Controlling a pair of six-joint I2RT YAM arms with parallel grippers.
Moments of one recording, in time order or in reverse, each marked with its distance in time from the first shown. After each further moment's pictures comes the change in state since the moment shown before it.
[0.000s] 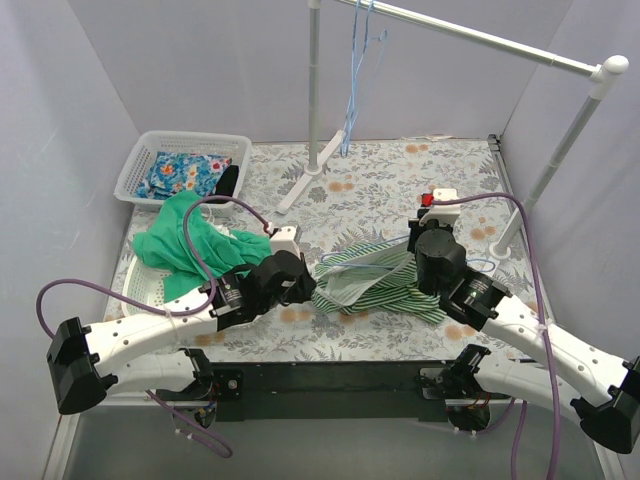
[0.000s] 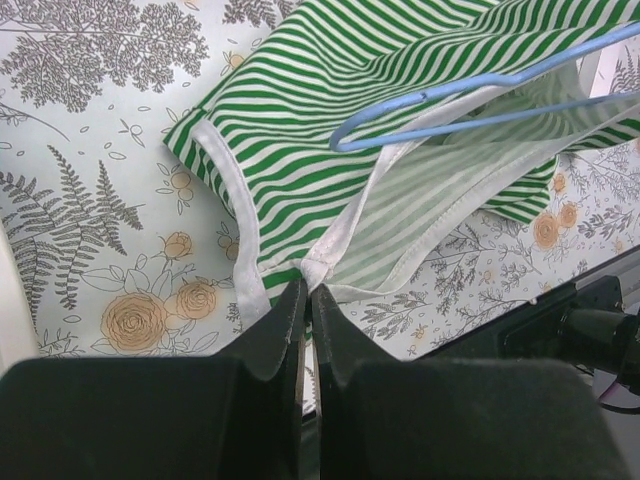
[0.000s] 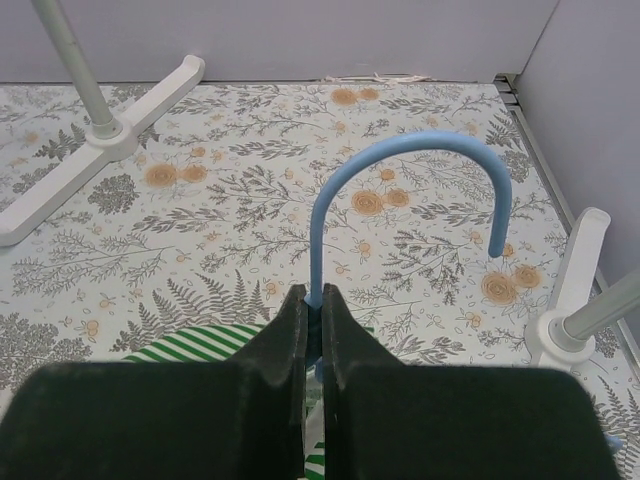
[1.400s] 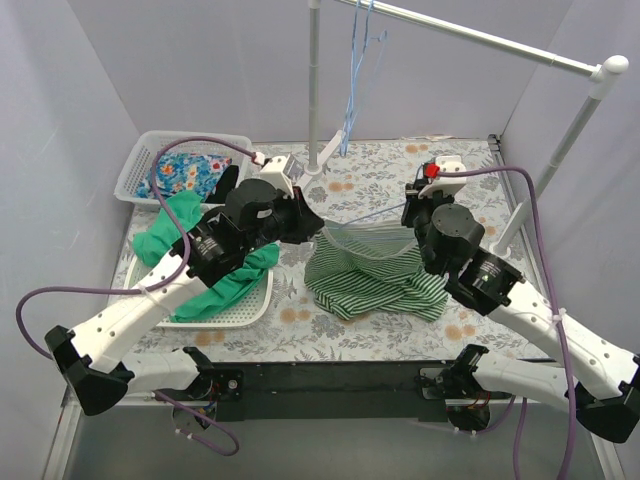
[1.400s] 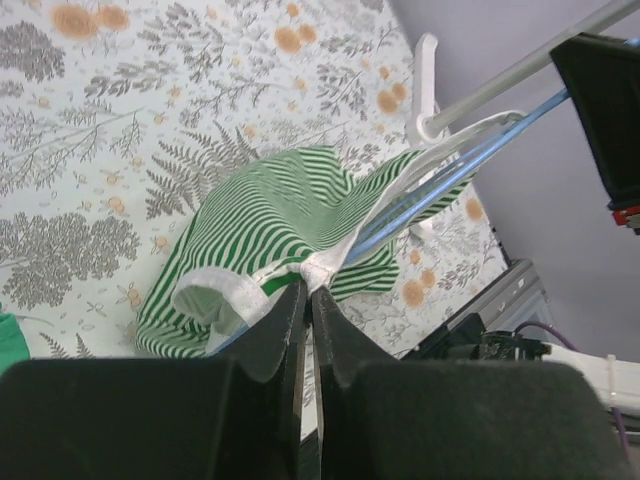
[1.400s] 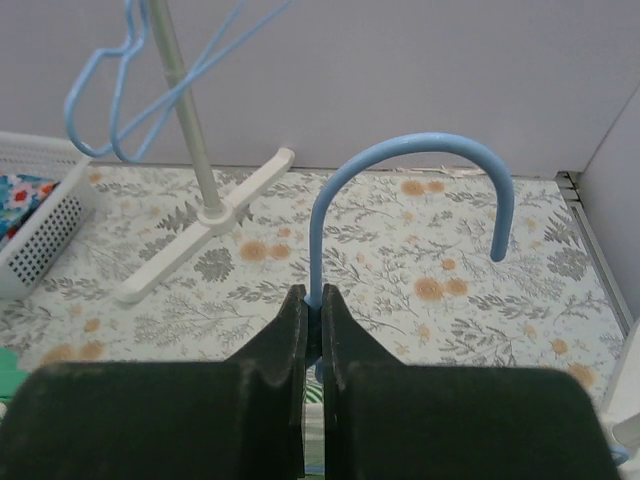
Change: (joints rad) left arm 0.240 0.095 0.435 -0.070 0.299 0.209; right arm 0.013 0.062 0.248 -0.001 -0.120 -0.080
